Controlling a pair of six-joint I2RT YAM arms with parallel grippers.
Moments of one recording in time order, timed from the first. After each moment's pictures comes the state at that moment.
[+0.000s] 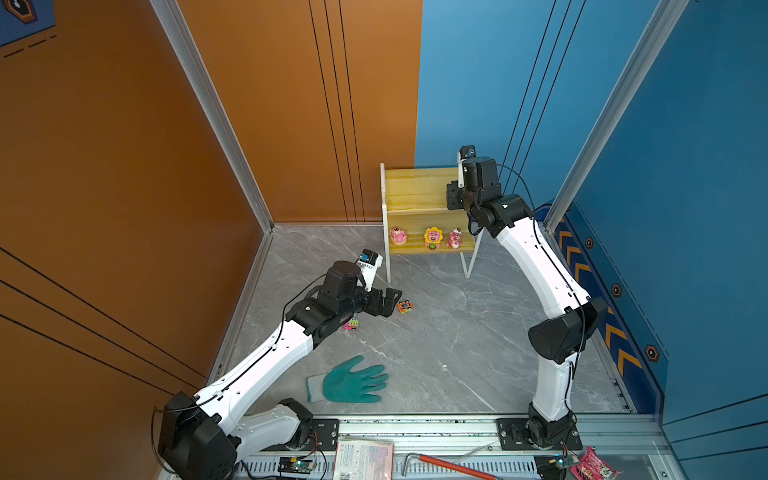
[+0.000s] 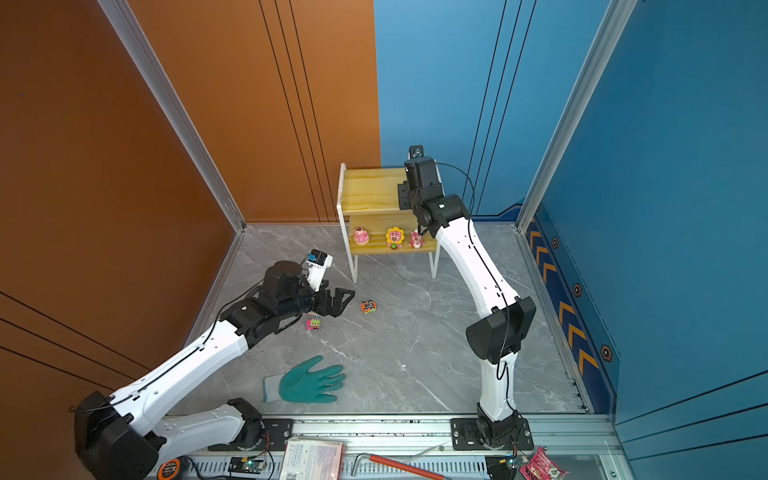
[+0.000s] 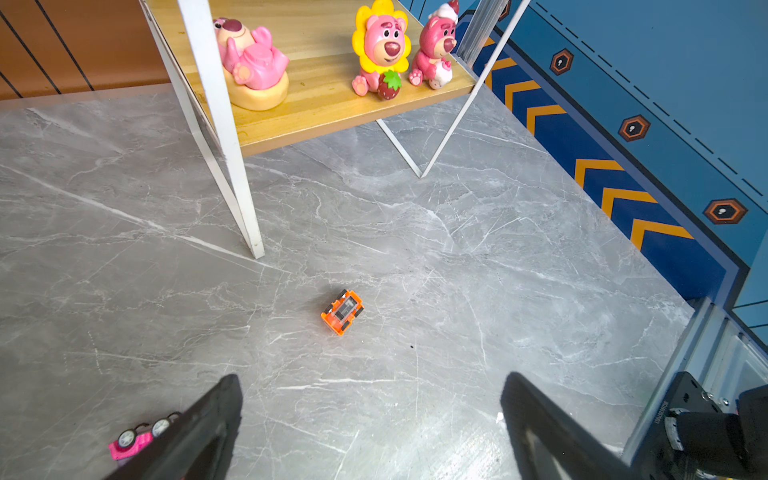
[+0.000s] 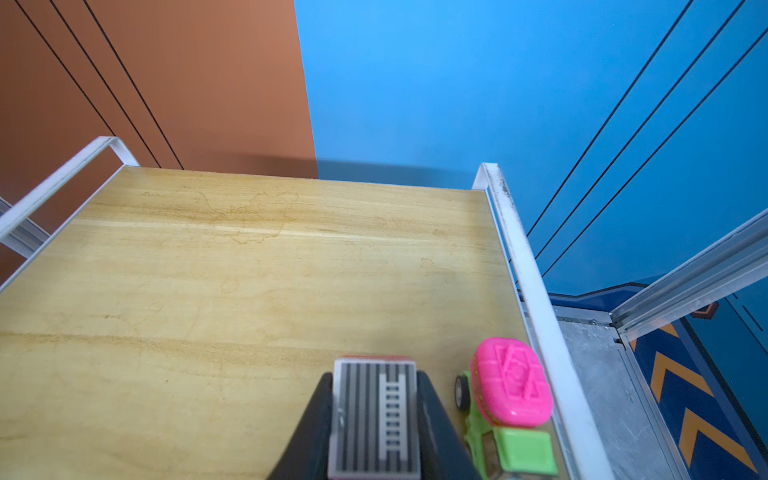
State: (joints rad) left arm -0.56 1.14 0.93 -0.35 0.15 -0.24; right arm 0.44 1.97 2.27 -0.74 0.33 0.11
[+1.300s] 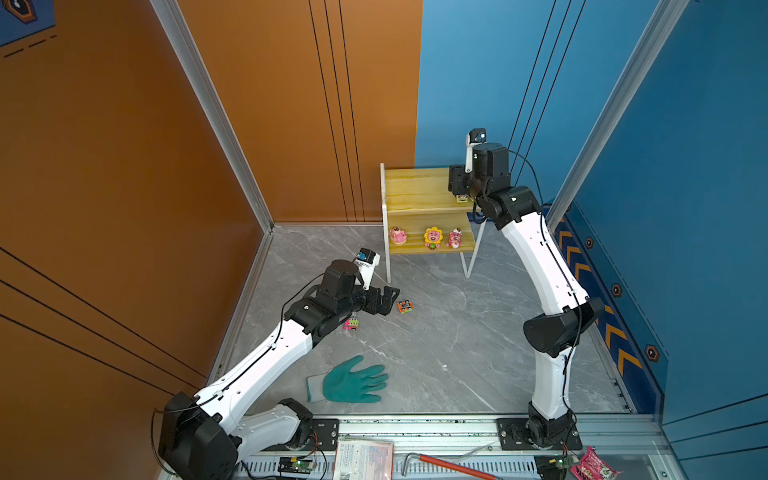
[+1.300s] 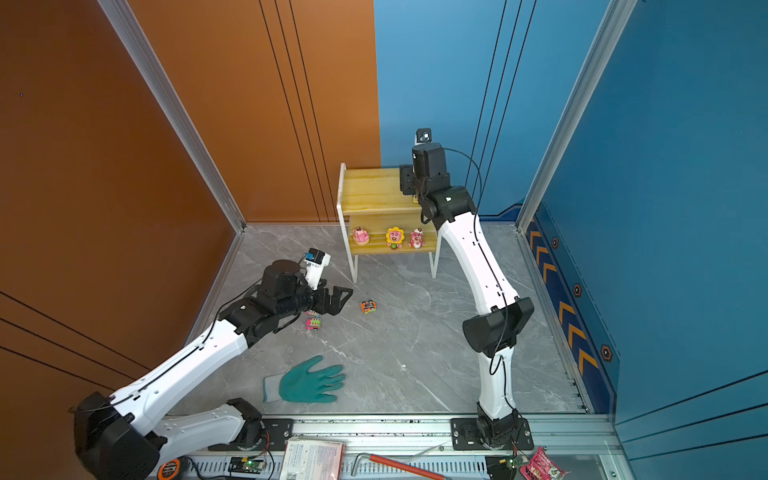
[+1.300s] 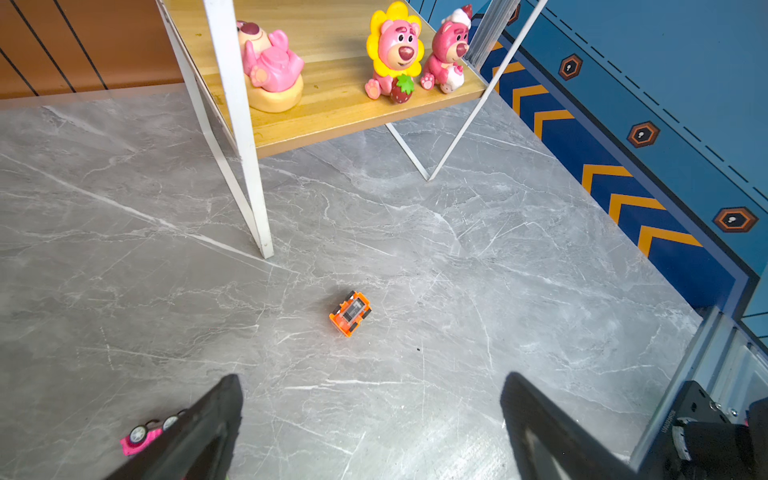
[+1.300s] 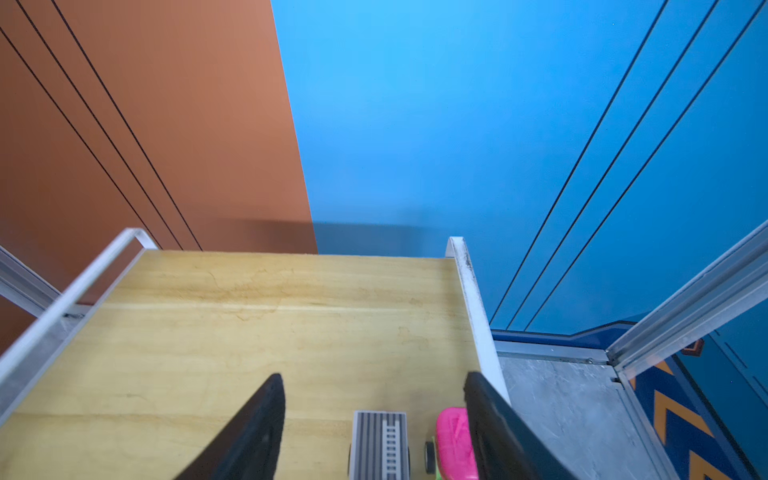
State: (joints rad) left arm -0.52 1.14 0.93 -0.35 0.15 -0.24; right arm 0.42 2.01 2.47 -0.74 0.32 0.09
